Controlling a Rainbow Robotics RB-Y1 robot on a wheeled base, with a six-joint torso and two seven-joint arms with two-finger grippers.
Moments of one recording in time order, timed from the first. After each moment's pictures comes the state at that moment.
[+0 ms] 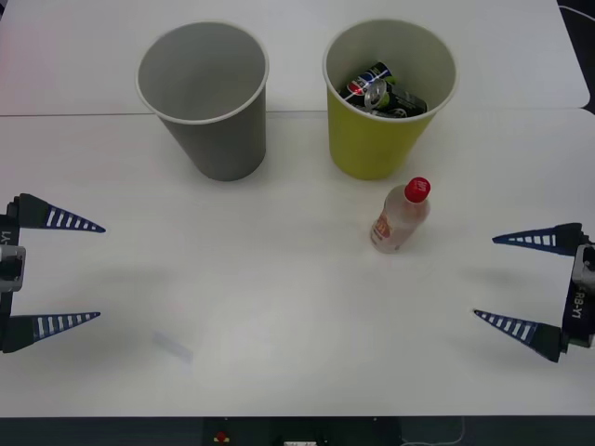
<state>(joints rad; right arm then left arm) 0.33 -1.13 -0.01 -1.88 0.98 -0.80 0.20 0.26 1.13 0.26 -2.01 -1.31 -1.13 -0.09</state>
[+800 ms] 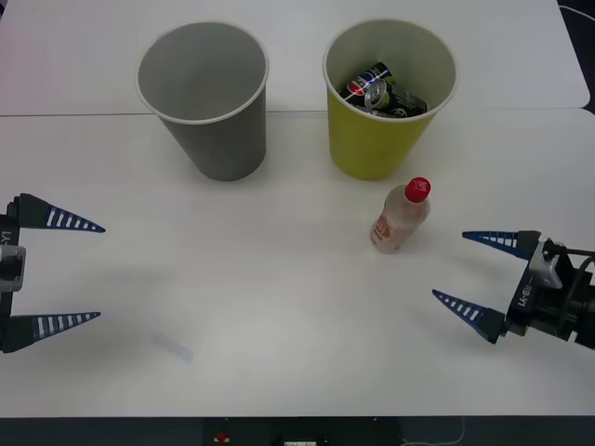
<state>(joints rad) 0.17 -0.88 0.13 -1.64 0.87 -0.79 0.31 0.26 1.13 0.26 -2.01 -1.31 -1.13 -0.09</state>
